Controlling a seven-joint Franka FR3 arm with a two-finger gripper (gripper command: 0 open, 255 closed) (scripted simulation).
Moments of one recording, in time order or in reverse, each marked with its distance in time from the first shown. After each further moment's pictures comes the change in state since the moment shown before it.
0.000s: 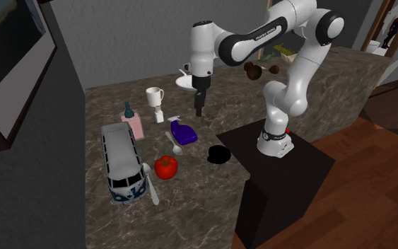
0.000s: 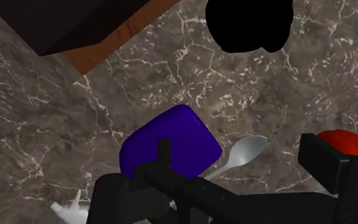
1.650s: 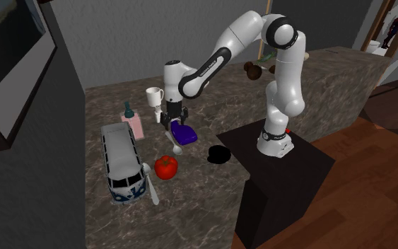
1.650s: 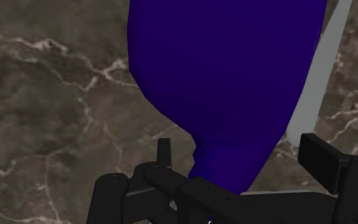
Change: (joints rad) arm -0.173 0.527 -0.089 0.114 0.039 0.412 0.498
